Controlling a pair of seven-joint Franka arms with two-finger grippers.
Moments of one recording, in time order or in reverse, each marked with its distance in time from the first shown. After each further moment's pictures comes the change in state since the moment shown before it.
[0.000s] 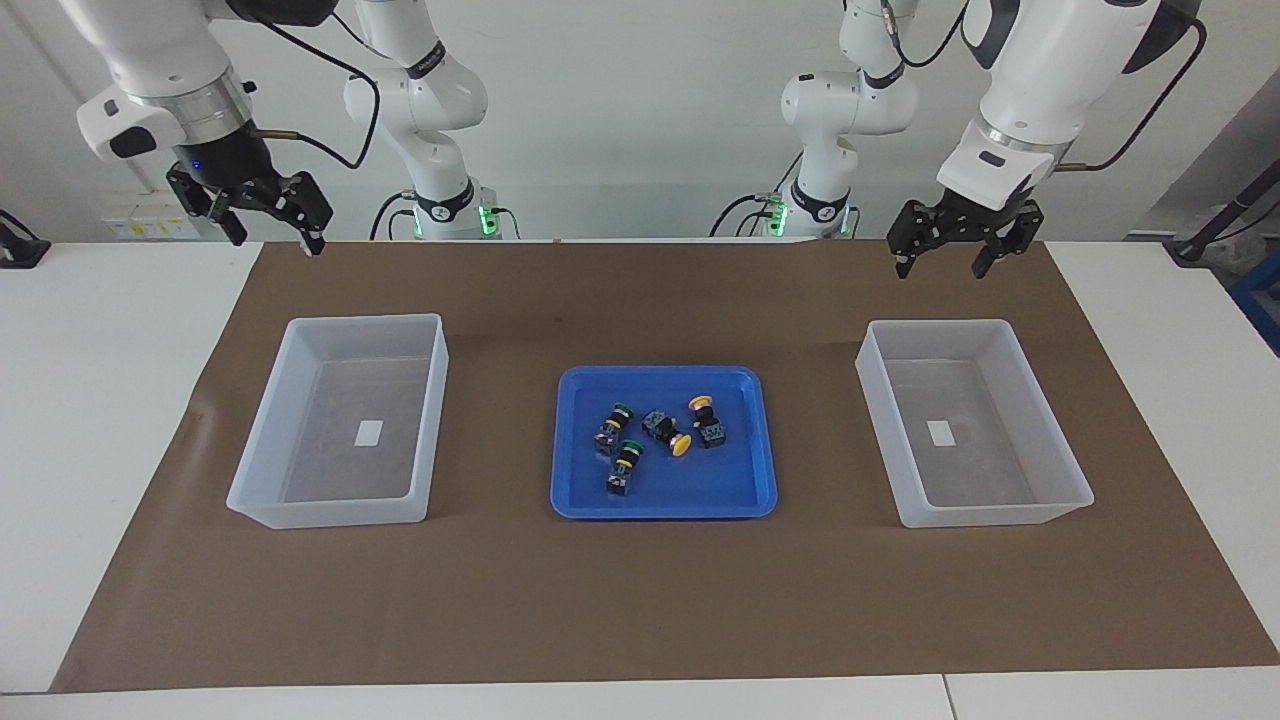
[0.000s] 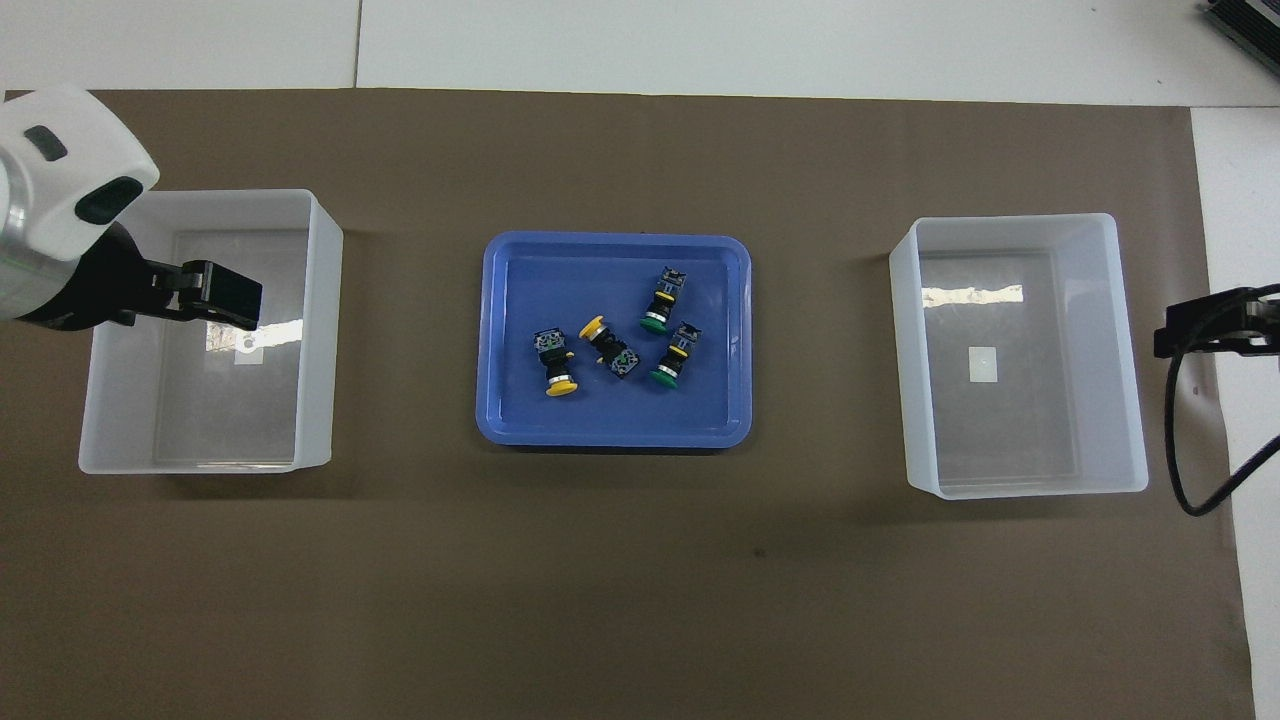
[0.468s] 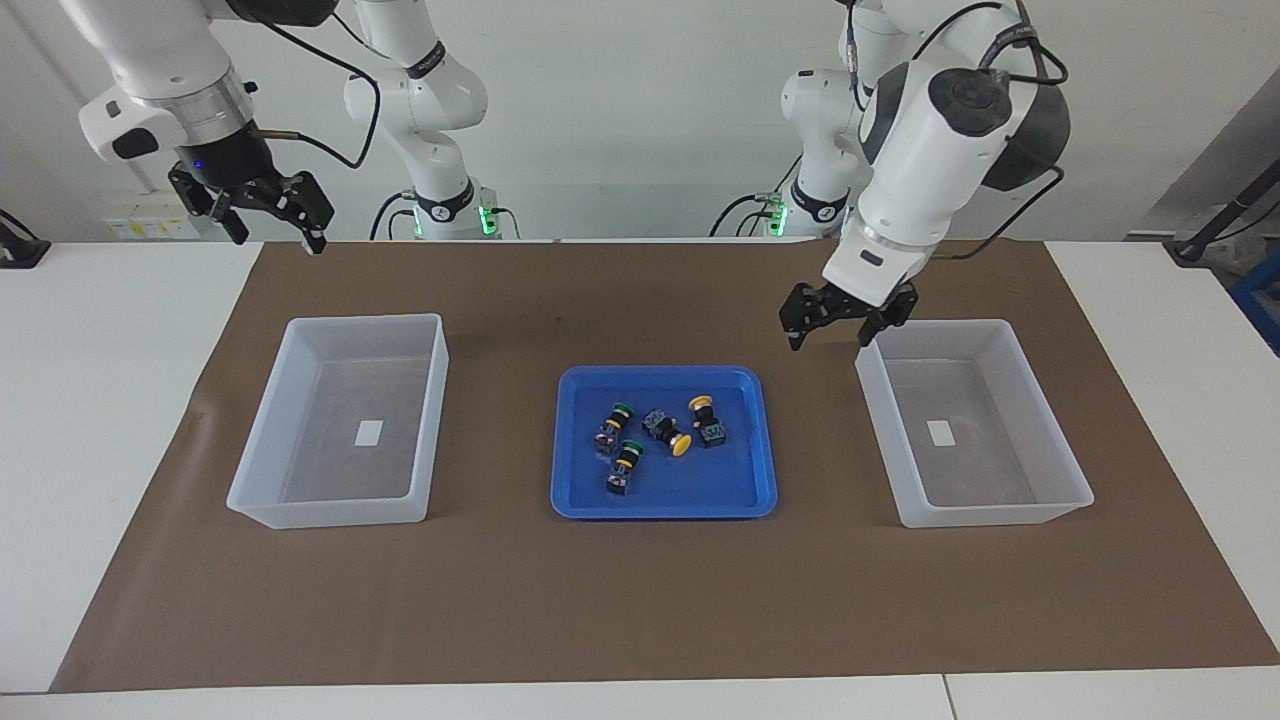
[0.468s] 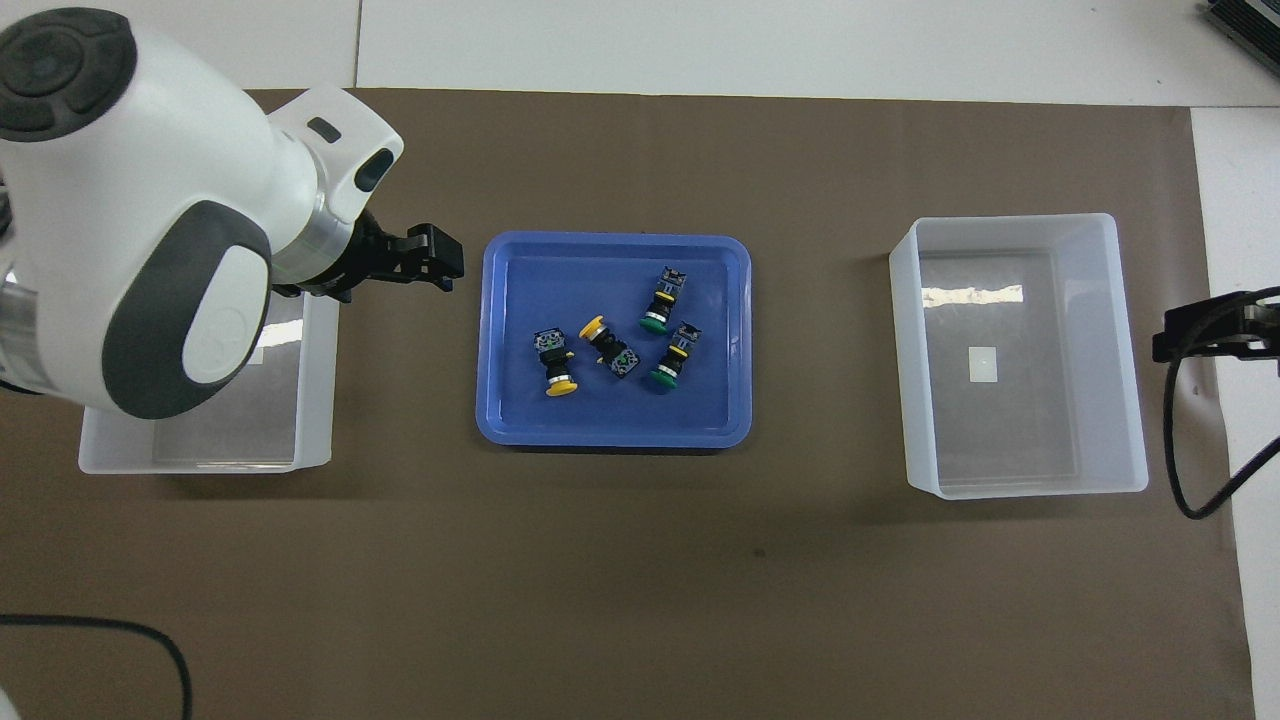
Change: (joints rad) left arm -0.161 0.176 -0.004 -0.011 -0.081 0.244 -0.265; right arm 0.001 0.000 0.000 0.000 0.000 -0.012 0.000
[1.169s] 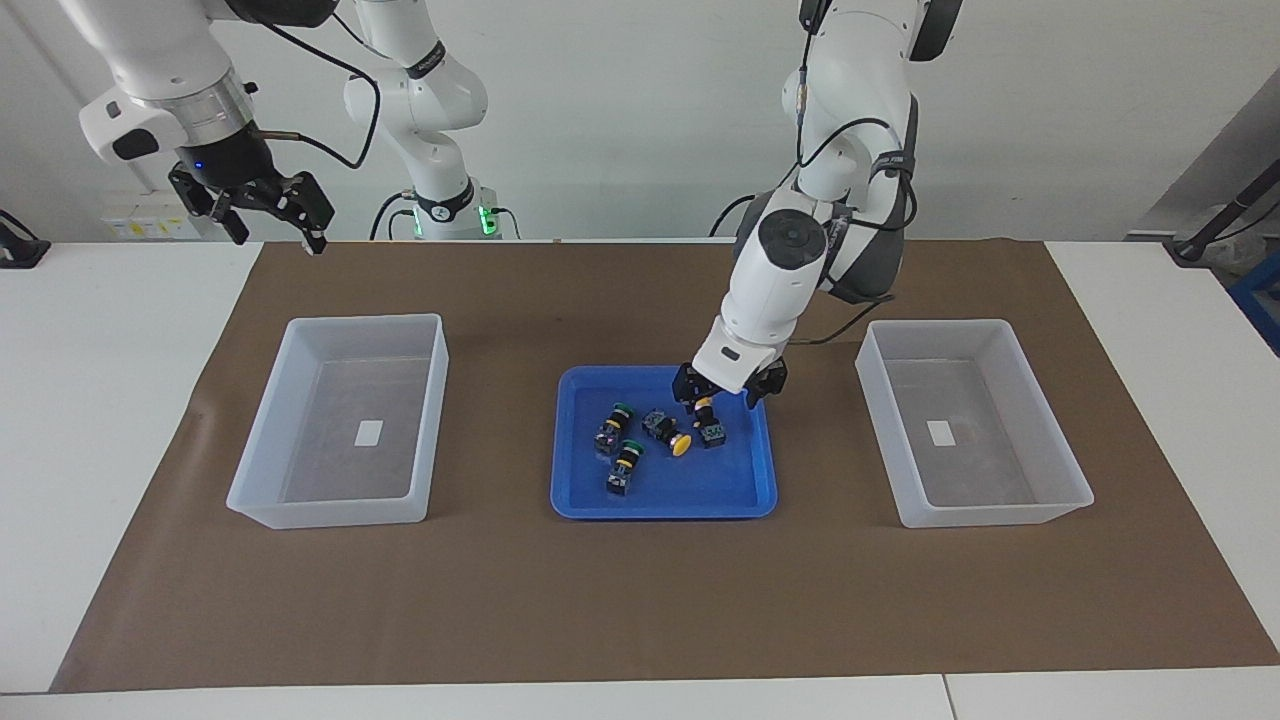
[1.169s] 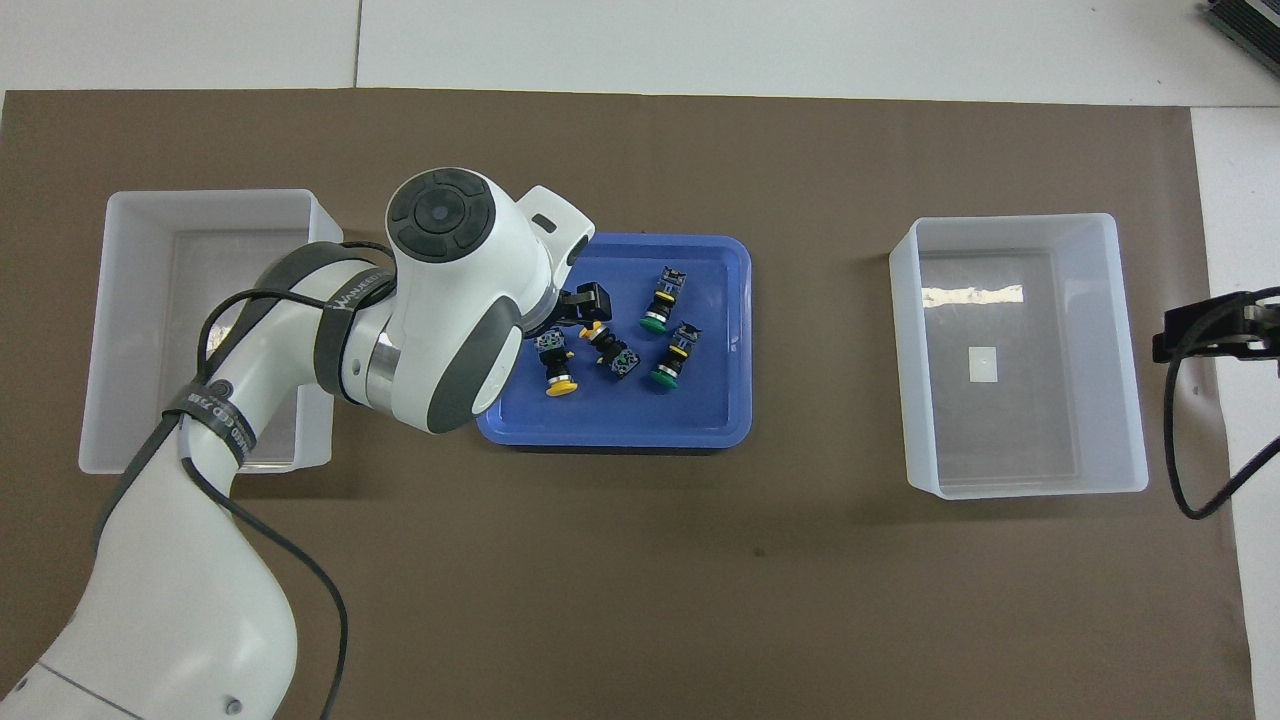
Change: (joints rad) left arm -0.154 0.186 0.002 -0.137 0.008 0.307 -0.144; right arm -0.001 0.000 0.000 -0.001 0.000 0.000 0.000
